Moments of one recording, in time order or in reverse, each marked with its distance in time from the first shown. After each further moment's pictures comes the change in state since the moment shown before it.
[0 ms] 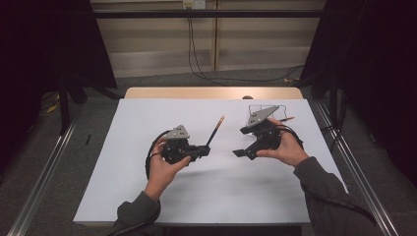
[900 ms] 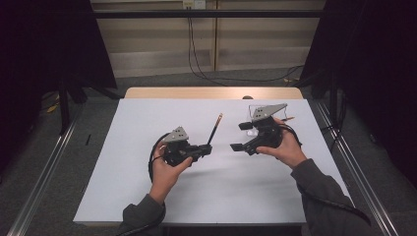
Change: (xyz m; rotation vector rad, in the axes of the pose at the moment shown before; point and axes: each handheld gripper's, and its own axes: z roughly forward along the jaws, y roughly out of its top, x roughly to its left) left arm -0.002 -0.007 0.004 -0.079 0.016 -0.032; right arm -0.001 0.002 -0.007 -0.168 0.019 0.087
